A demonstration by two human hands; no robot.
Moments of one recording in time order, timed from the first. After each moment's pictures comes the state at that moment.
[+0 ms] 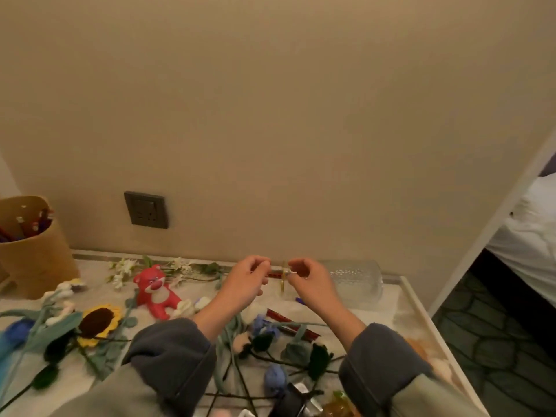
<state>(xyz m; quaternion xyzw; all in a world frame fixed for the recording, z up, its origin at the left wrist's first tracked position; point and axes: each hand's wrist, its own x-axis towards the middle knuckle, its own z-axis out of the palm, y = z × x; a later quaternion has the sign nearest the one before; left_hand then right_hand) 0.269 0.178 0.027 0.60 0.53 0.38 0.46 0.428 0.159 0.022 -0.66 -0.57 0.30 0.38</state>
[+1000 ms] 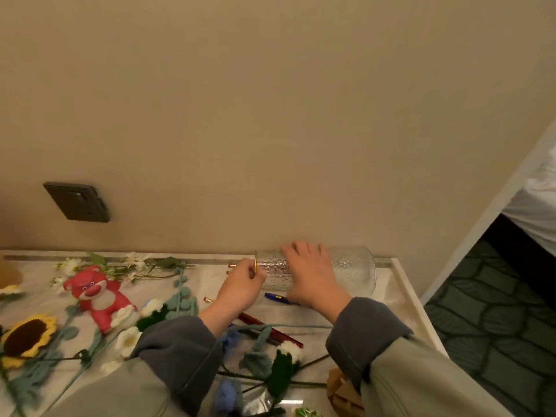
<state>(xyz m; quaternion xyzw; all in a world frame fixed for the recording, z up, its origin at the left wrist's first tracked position) 0.361 0.223 -0.040 0.64 0.61 0.27 0.37 0.524 0.215 -0.027 -0.63 -0.77 -0.03 0.05</state>
